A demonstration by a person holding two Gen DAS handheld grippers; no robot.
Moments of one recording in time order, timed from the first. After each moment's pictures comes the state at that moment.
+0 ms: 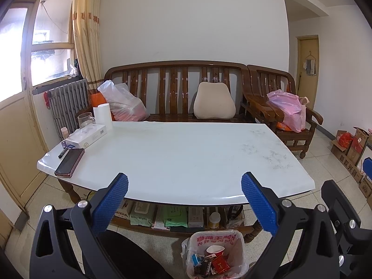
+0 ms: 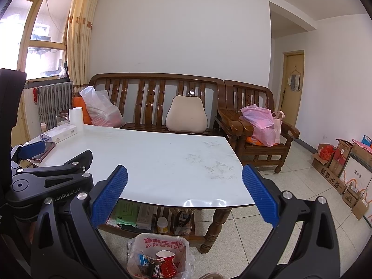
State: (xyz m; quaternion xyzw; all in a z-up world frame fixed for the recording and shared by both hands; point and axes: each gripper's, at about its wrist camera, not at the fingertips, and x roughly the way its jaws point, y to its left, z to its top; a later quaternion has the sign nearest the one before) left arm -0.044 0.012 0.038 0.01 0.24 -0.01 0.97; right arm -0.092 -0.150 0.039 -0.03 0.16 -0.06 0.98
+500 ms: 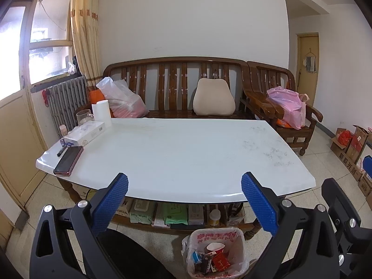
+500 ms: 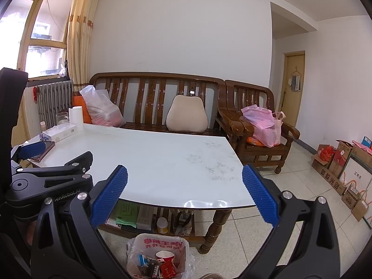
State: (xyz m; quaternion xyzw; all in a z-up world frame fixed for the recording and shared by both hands) left arm -0.038 0.016 0.035 0.01 0.25 -0.02 0.97; right arm -0.088 -0.149 0.038 -0.04 0.16 -0.05 0.98
